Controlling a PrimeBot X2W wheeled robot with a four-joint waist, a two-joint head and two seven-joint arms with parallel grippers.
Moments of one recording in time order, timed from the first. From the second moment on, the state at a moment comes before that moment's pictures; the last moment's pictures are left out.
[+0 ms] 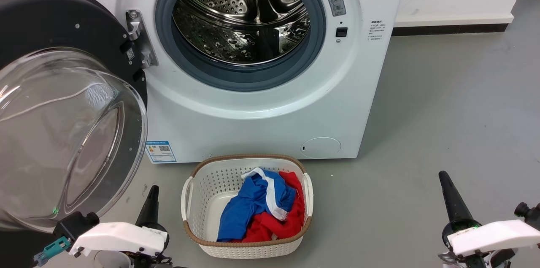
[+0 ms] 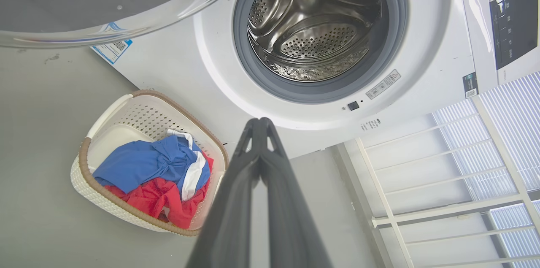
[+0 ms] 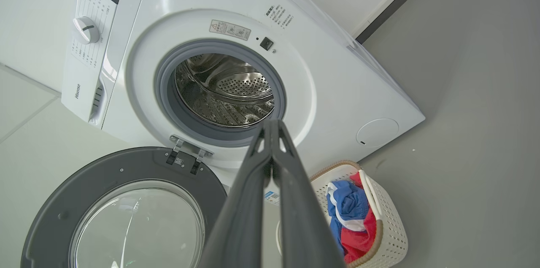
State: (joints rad) left arm -0.04 0.15 -0.06 0.21 -1.12 0.03 -0.03; right arm 0.00 -0.07 -0.06 0.14 0.97 0.13 0.03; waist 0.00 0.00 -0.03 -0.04
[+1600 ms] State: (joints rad) left arm -0.09 0.08 0.07 0.24 -1.48 -0.09 0.08; right arm -0.08 -0.06 -0.09 0.22 1.45 0.13 0.09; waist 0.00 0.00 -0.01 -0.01
